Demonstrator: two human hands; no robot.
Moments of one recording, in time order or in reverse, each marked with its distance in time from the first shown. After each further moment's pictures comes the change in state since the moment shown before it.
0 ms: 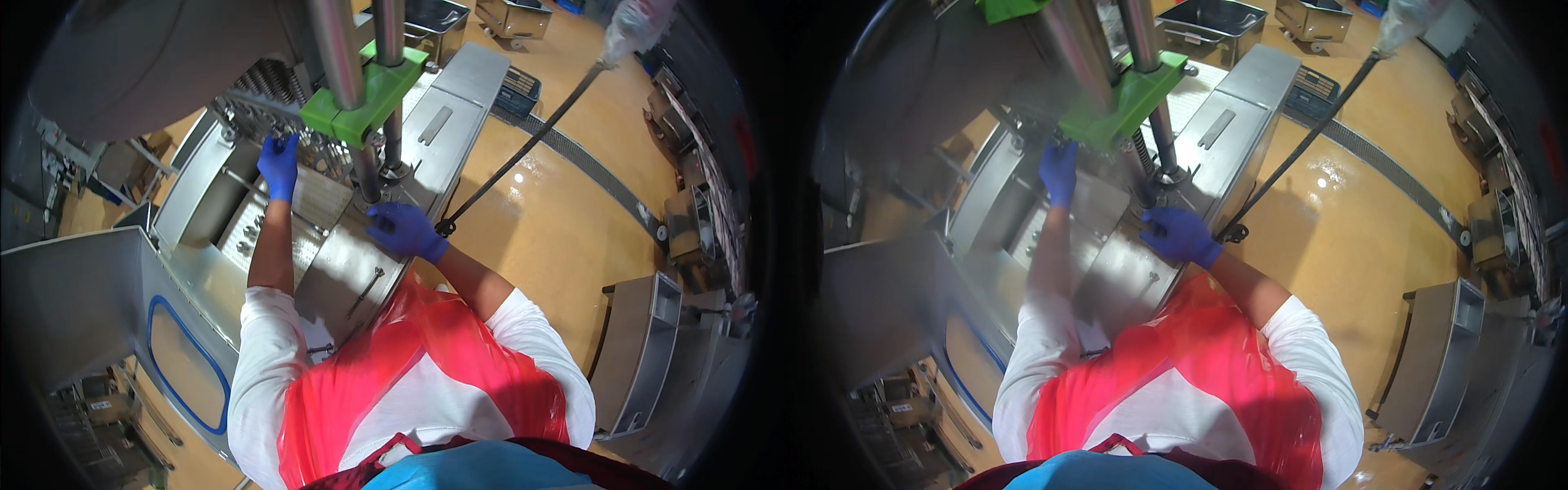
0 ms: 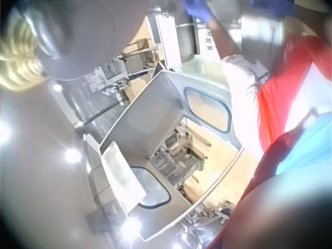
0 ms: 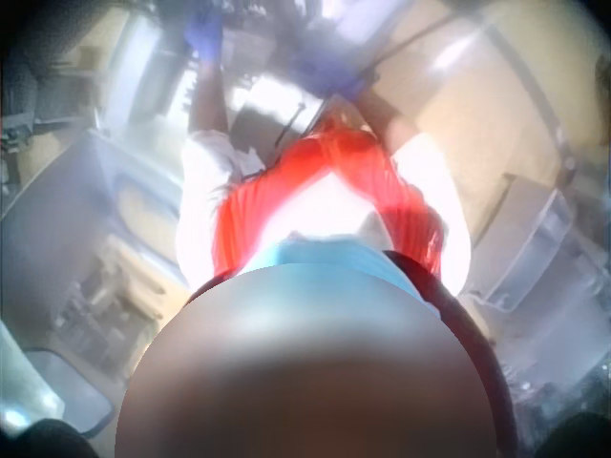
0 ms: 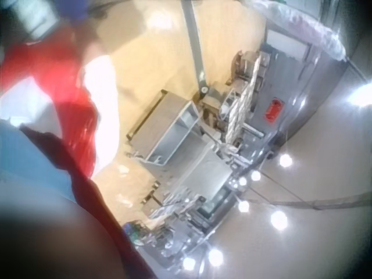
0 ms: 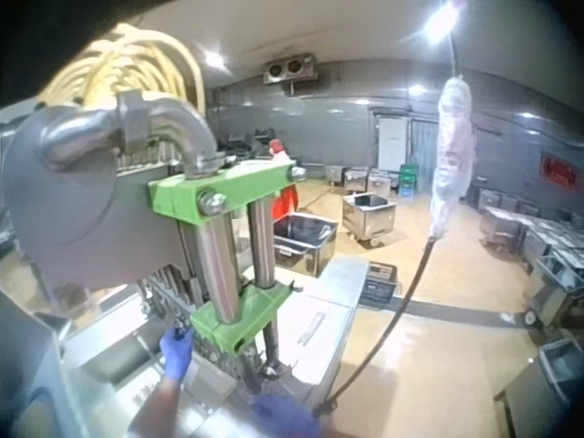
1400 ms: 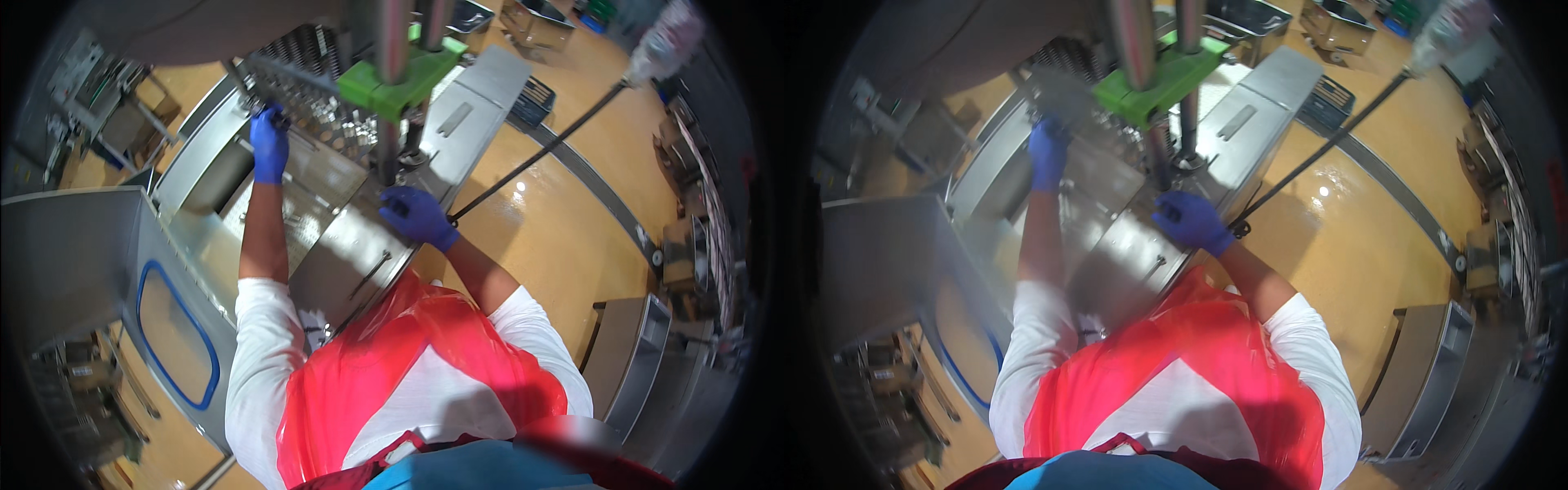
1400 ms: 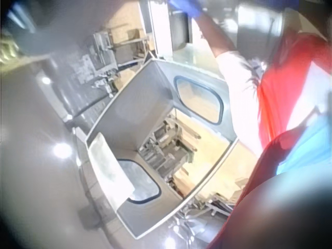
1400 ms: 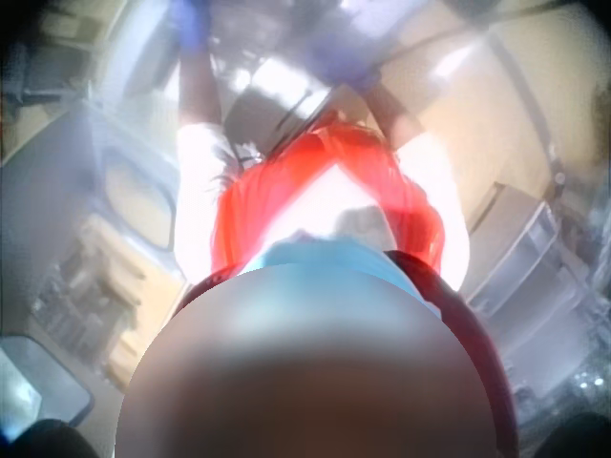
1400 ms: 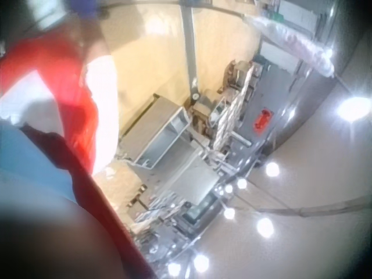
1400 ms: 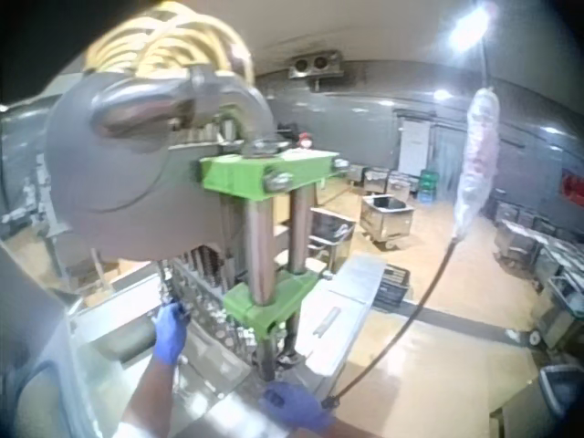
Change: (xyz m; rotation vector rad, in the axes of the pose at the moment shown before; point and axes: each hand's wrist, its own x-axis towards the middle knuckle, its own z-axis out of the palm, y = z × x) left_hand 0.036 -0.046 -0.038 -0.559 -0.141 -0.133; right_hand 0.008 0.000 0.000 0.033 -0.051 -0.012
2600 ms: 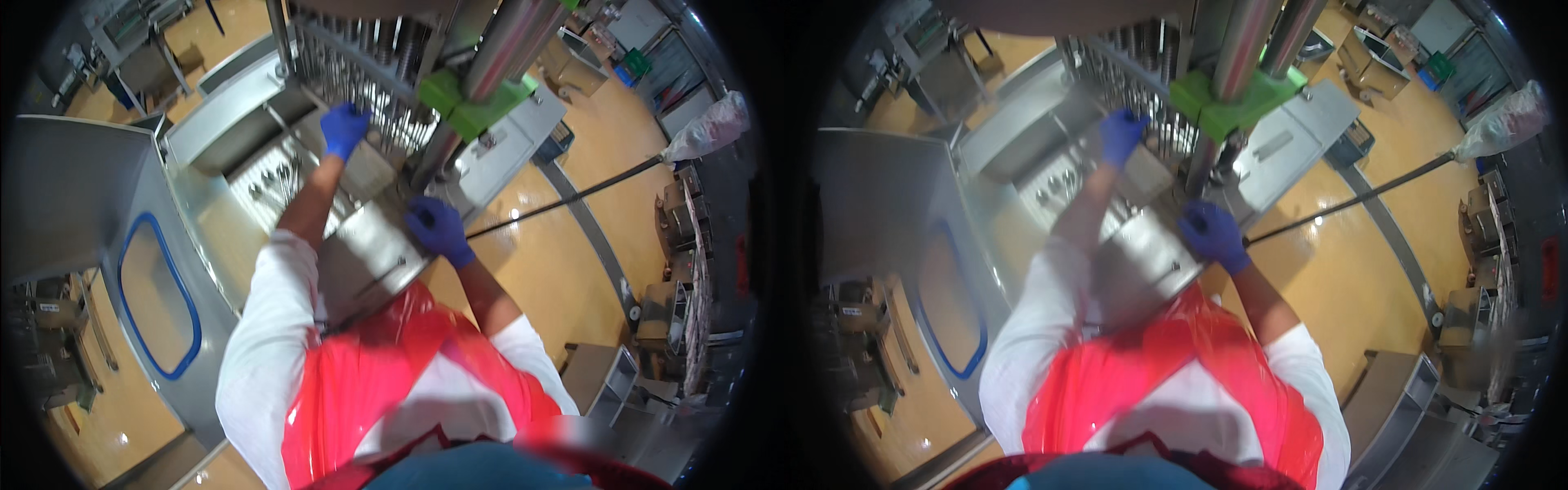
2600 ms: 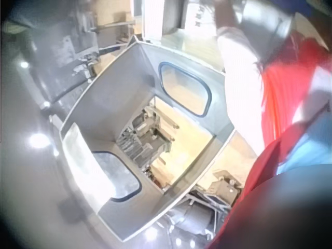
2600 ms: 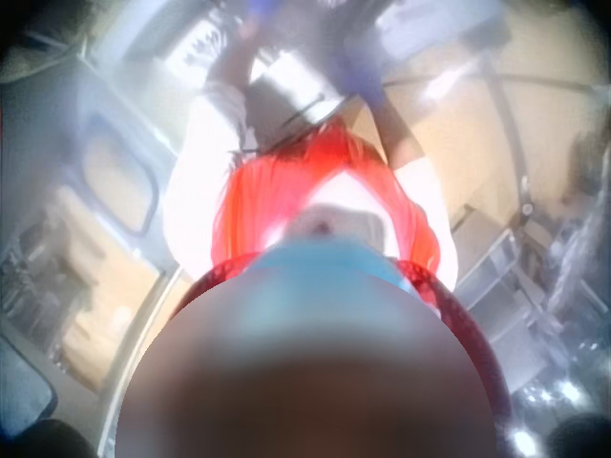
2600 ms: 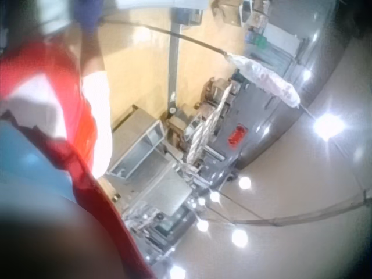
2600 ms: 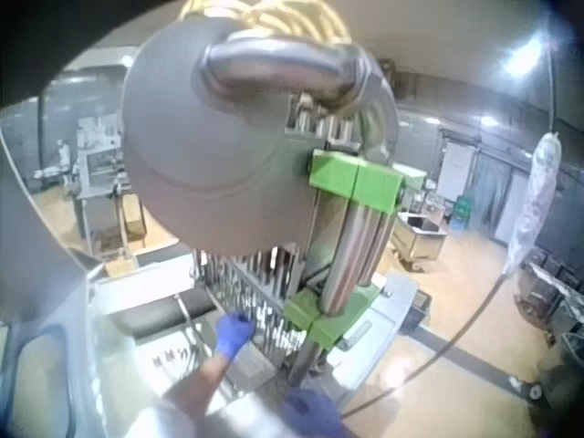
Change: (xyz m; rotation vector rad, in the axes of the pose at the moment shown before) left_hand -0.010 -0.026 0.062 0.695 0.060 -0.002; right_hand 0.010 -0.018 -0.002 -0.016 -0.074 0.093
